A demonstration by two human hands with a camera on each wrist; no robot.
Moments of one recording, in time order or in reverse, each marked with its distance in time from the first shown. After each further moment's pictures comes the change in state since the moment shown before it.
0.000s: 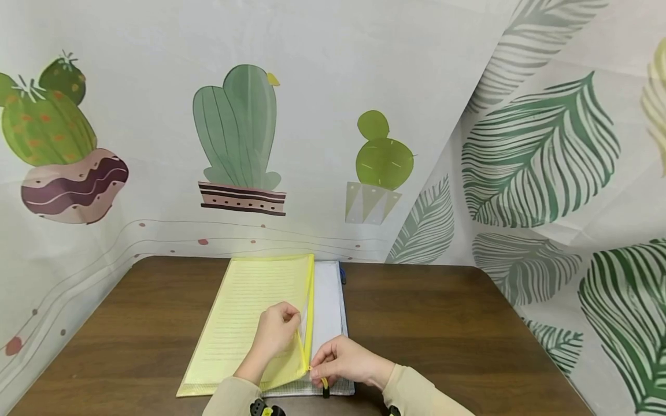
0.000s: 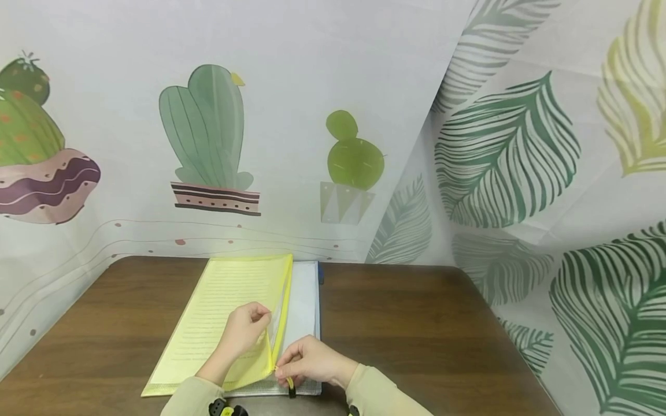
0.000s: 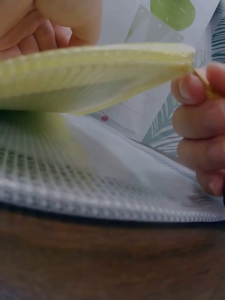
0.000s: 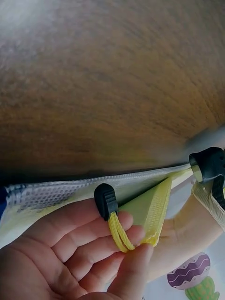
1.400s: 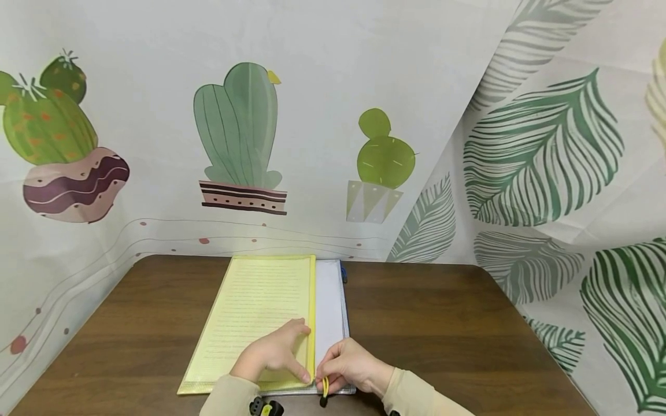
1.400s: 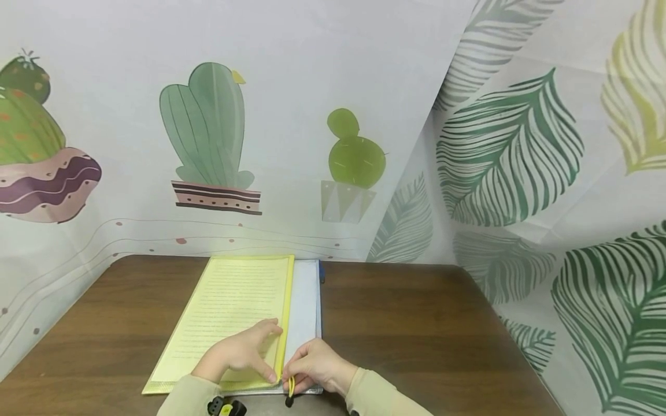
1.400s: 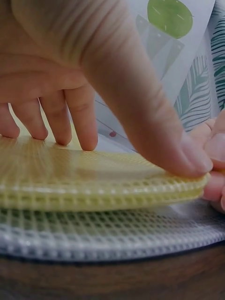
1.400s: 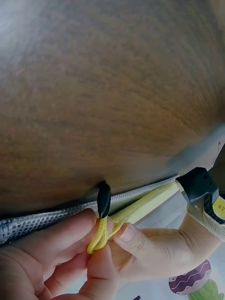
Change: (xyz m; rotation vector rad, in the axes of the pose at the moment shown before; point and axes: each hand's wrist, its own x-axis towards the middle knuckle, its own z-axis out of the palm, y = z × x) left_hand -0.016 0.005 -0.017 0.189 -0.661 0.088; right_hand -0.002 0.012 0.010 0.198 0.200 0.124
